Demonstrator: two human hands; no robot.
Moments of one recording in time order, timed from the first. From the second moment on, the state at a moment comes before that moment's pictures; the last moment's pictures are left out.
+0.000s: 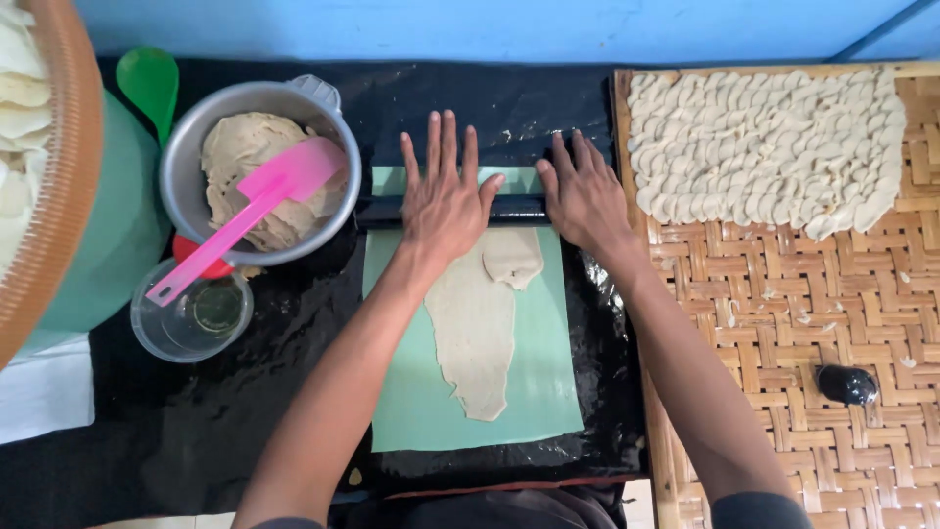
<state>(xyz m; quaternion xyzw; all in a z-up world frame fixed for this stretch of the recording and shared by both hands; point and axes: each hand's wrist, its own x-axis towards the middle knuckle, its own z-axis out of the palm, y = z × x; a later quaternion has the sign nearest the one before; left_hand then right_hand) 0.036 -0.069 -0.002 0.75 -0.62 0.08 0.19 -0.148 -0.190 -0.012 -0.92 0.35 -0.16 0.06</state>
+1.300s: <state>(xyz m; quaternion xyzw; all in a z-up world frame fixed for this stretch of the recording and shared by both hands) -0.027 0.036 0.009 0.76 -0.63 -0.06 0.17 -0.211 -0.095 0.007 -0.92 0.35 -0.15 0.08</state>
